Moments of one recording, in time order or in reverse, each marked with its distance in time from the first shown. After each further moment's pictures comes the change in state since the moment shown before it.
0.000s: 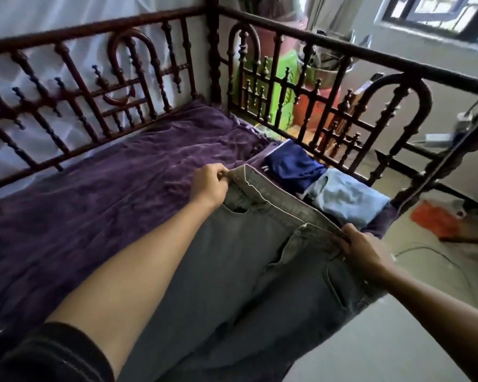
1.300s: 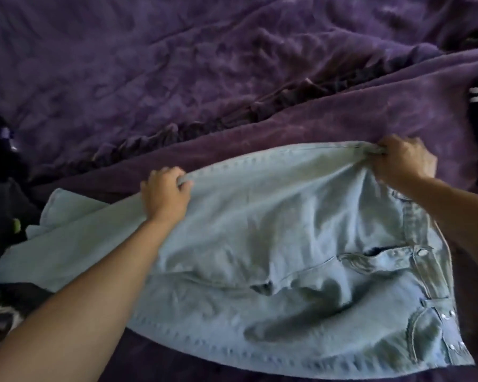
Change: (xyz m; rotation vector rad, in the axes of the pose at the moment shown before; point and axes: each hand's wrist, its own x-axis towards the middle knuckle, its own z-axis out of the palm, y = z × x) left_hand -0.066 -0.340 0.125 0.511 0.079 -0.834; right_hand 0.354 -0.127 0.312 -0.202 -0.252 -0.428
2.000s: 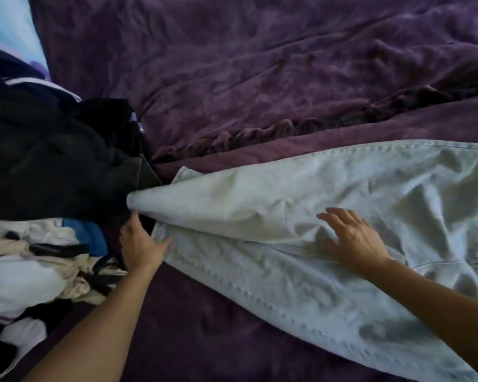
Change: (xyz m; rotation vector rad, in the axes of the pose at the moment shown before) left_hand -0.084 -0.328 -0.065 -0.214 0.023 -0.595; right_hand -0.235 -0.275 0.060 0.092 -0.275 -0.527
